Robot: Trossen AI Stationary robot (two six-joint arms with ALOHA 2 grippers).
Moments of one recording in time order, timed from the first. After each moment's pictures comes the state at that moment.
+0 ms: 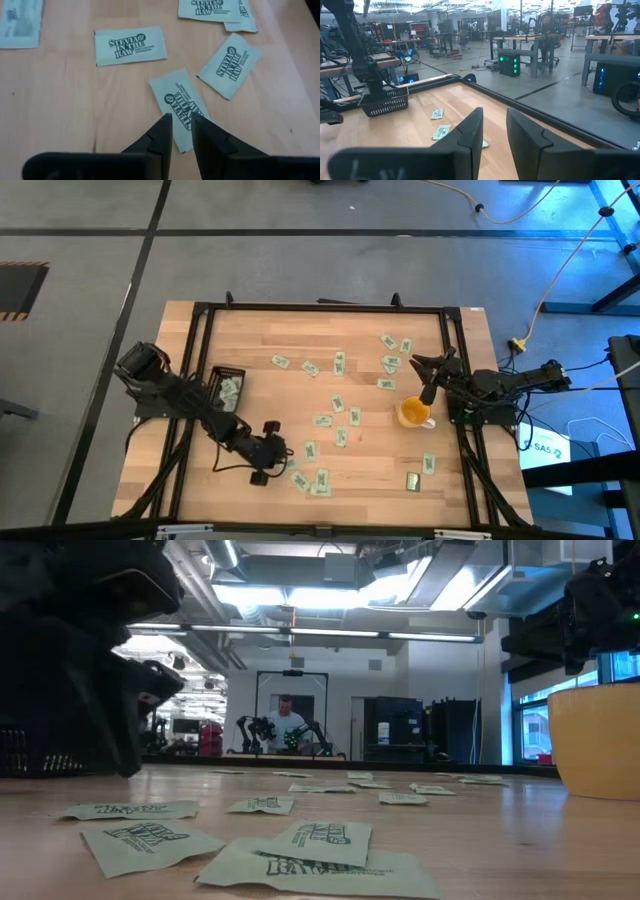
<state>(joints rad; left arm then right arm) -0.58 1.64 0.70 0.07 -0.23 -0.42 0.26 0.00 0.03 0.02 0.84 0.07</state>
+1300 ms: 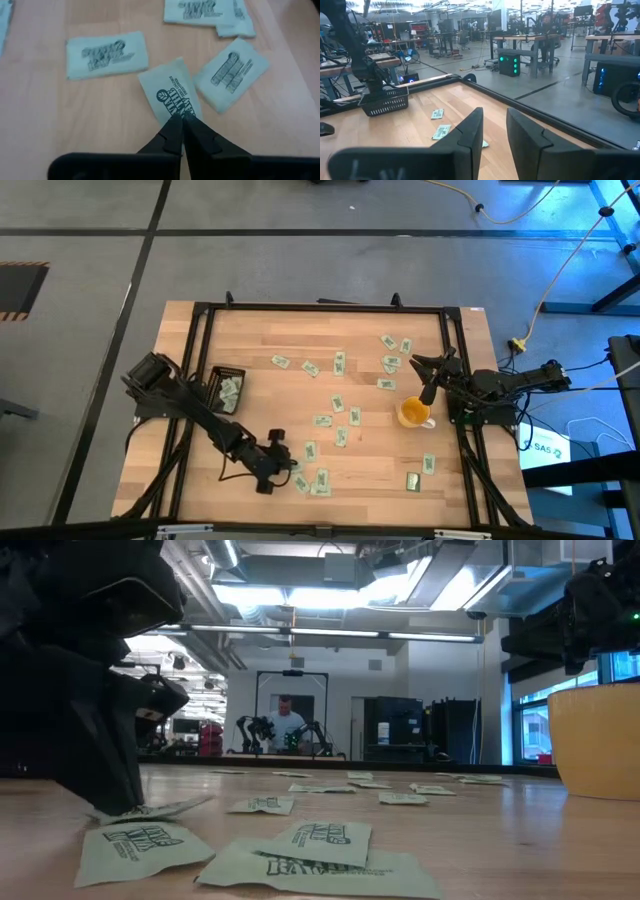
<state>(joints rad) -0.61 1.77 0.74 0.13 -0.27 -0.43 0.26 0.00 0.03 0.02 0.84 0.07</state>
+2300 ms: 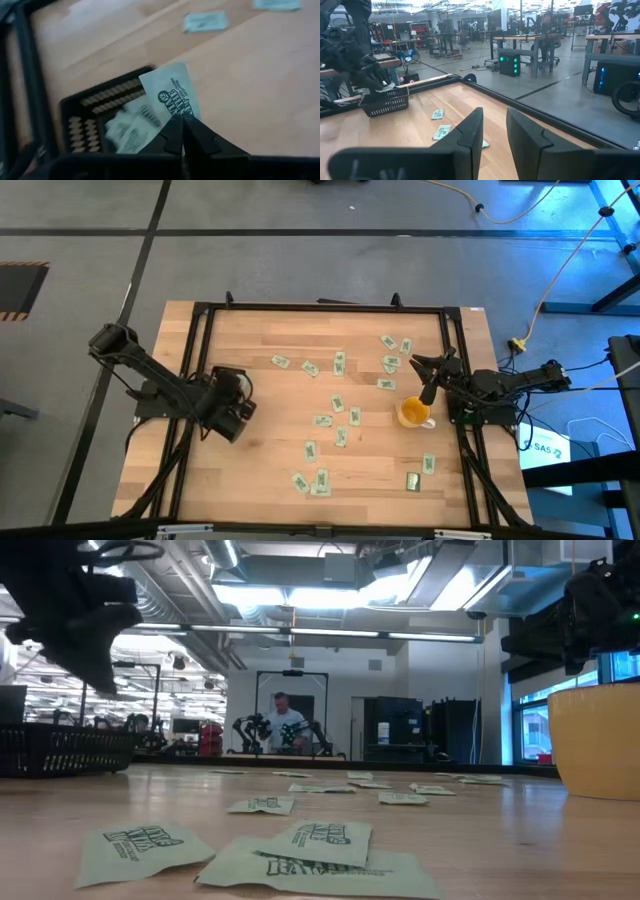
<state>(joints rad) -0.52 1.27 0.74 -1.19 -0.70 -1.67 0.26 0.00 0.03 0.02 0.84 0.08</state>
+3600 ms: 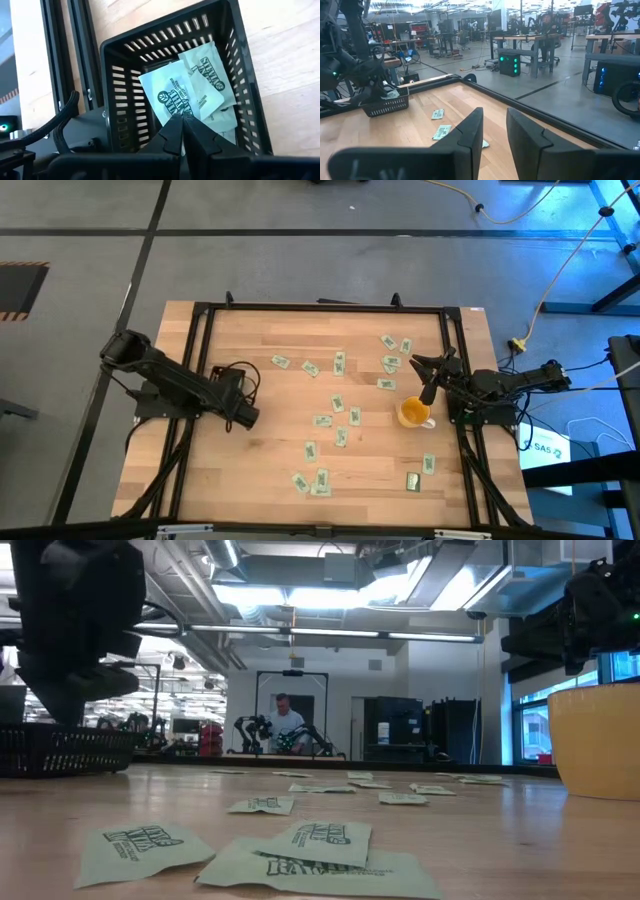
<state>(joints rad) -0.32 1.44 0.74 -1.25 -0.42 -1.63 0.26 0.00 0.03 0.02 0.84 0.08</state>
